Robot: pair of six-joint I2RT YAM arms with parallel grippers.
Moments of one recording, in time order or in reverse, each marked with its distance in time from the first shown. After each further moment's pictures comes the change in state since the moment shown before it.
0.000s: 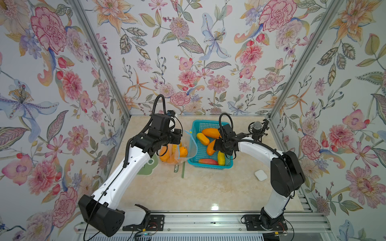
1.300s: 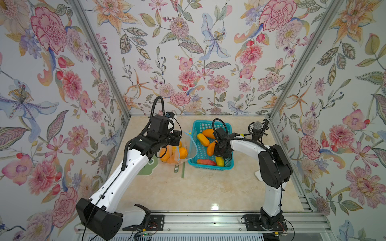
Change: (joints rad) left arm 0.000 -0.034 -0.037 0.008 0.000 0.000; right arm 0.022 0.136 0.069 -0.105 0.016 -0.051
